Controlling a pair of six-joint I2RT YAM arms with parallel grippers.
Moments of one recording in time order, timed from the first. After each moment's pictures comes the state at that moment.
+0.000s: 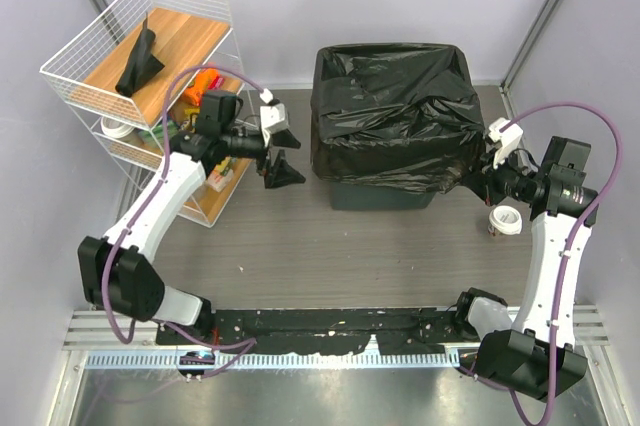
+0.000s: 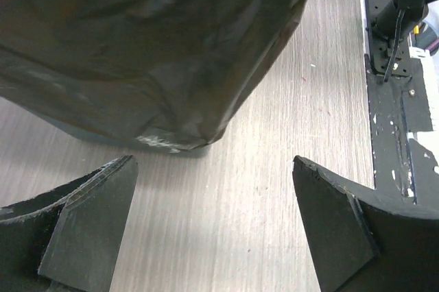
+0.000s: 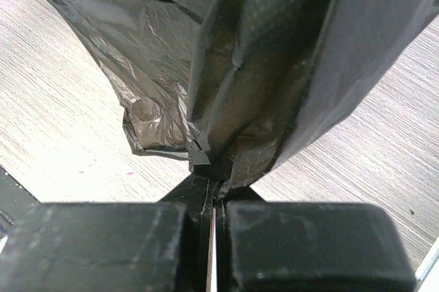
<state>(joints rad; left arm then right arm) -0.30 1.46 1.35 -0.59 1.06 0.58 -0.40 0.97 1.12 -0.99 -0.87 -0.70</state>
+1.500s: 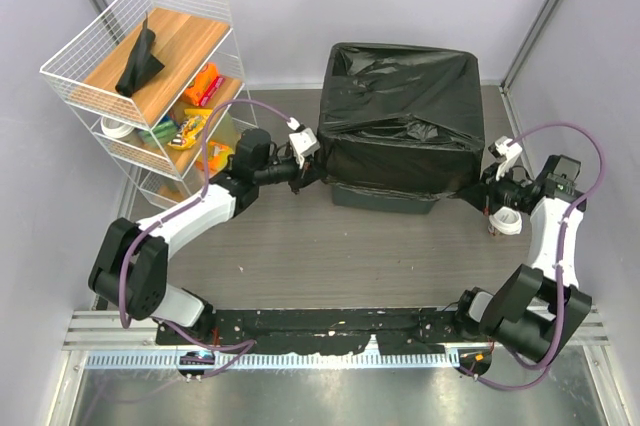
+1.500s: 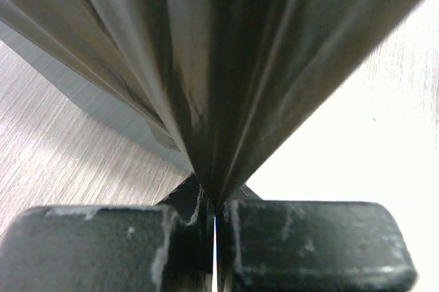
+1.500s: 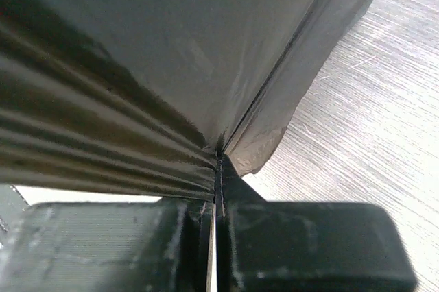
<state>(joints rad) -0.51 1.46 0.91 0.20 0.65 0.19 -0.54 1.15 0.88 -0.81 -1.04 -0.81</state>
